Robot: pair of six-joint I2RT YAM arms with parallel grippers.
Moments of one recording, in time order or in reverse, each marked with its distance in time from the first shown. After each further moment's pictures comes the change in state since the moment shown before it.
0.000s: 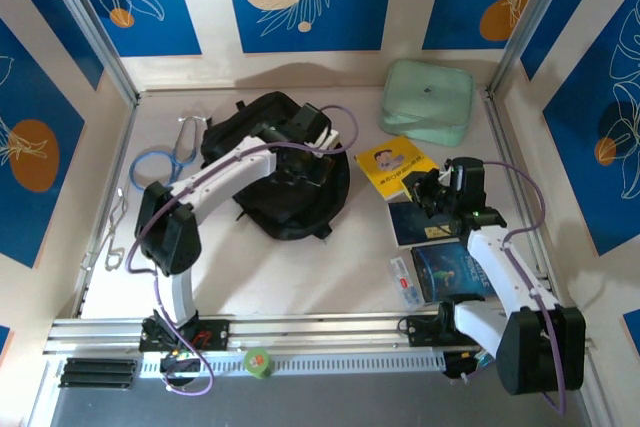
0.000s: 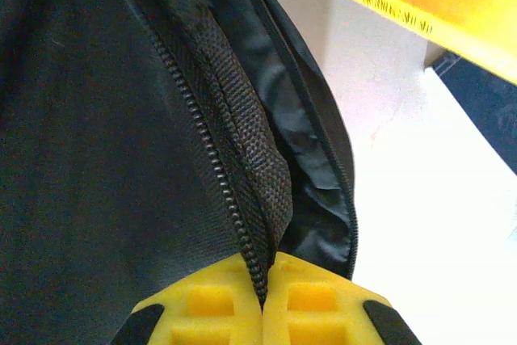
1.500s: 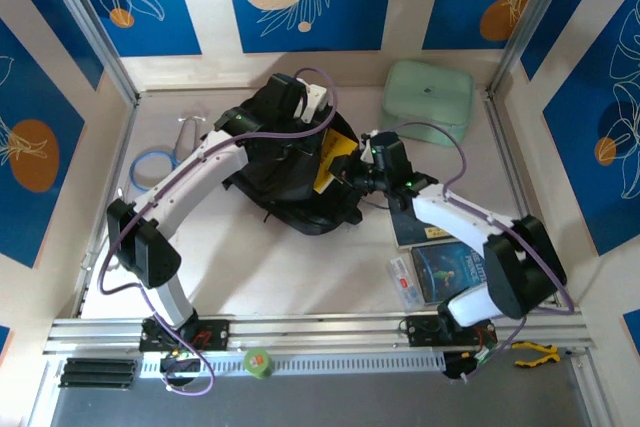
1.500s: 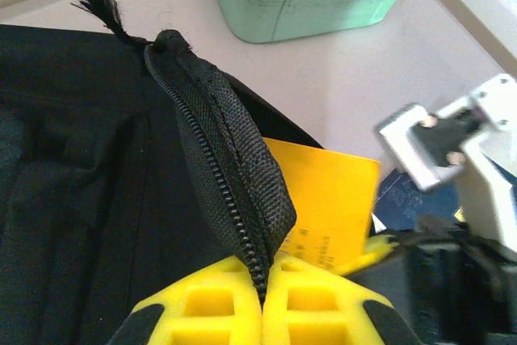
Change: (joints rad) left arm 0.056 -0.128 0.055 0.160 0.039 0.013; right arm 0.482 0.472 0.304 0.258 0.108 -0.059
